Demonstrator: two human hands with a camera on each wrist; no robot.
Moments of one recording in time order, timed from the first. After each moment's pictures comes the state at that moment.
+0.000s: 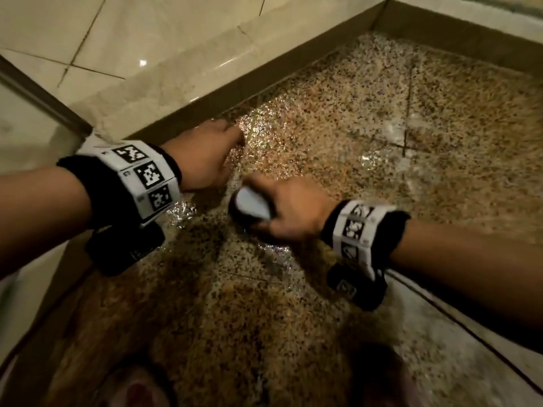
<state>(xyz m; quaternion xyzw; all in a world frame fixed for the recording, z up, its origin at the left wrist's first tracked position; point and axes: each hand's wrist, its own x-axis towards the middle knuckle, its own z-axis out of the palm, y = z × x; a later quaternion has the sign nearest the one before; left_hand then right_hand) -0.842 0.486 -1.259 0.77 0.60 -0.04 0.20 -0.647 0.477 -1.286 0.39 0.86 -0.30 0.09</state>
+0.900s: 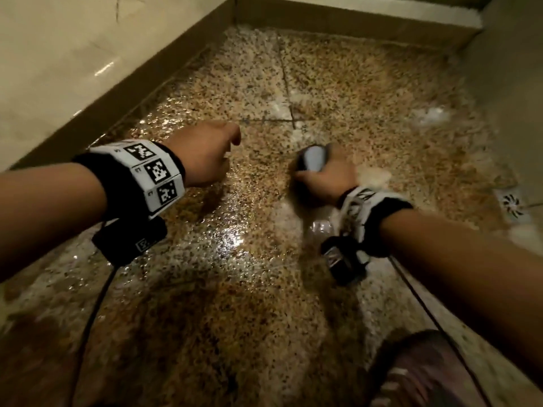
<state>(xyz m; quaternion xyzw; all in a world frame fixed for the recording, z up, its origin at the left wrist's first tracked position) -0.714 0.512 -1.246 0.86 0.47 0.00 0.19 -0.477 0.461 -1.278 0.83 0.47 -0.29 -0.12</state>
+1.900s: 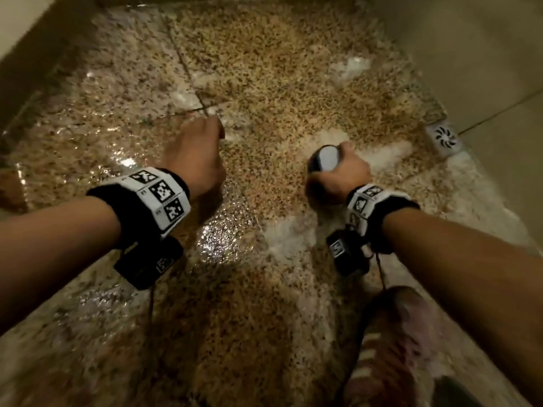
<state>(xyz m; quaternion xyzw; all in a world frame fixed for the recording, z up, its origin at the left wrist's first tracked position) -0.587 0.499 -1.273 0.85 0.46 0.07 0.23 -0.362 0.390 -1.278 0.91 0.31 -0.23 -0.13</state>
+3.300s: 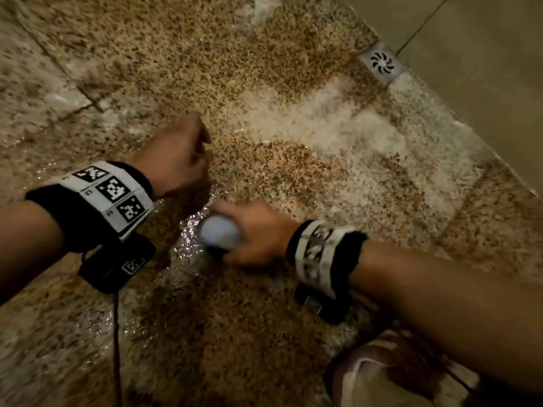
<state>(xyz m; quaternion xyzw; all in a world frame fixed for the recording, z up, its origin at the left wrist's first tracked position) -0.509 0.478 -1.290 0.92 0.26 0.03 0.30 -0.424 0.308 -1.301 0.72 0.56 -0.41 -0.07</state>
